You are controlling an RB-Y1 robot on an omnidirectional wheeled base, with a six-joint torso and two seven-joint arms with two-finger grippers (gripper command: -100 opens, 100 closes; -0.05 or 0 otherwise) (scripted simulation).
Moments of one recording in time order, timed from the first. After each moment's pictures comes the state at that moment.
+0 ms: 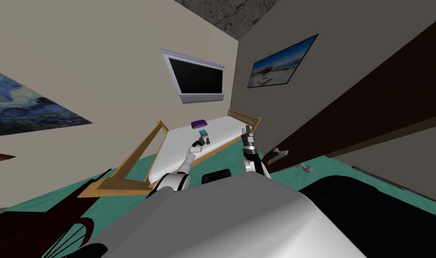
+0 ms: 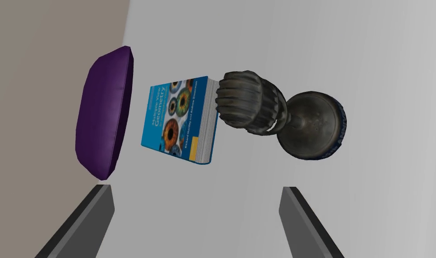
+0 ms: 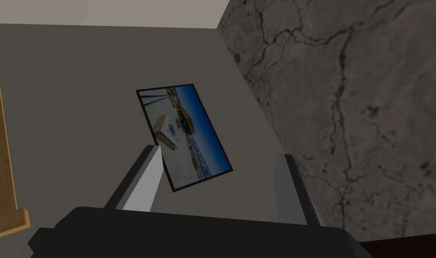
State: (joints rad) left arm -0.51 0.07 -0.09 -0.85 0.19 0.26 0.37; right arm 0.53 0.05 0.02 -2.24 0.04 -0.47 0.08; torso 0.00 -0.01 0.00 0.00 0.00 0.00
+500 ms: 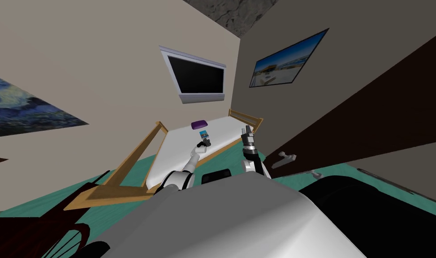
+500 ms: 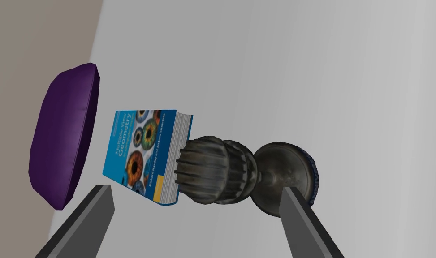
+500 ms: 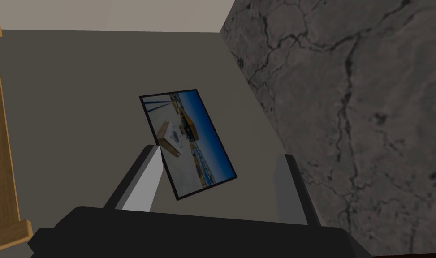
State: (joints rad) left arm -0.54 -0.01 -0.10 -0.75 0.20 0.25 0.40; right arm 0.53 0.05 0.02 -2.24 0.04 -0.47 0.08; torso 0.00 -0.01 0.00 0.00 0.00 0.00
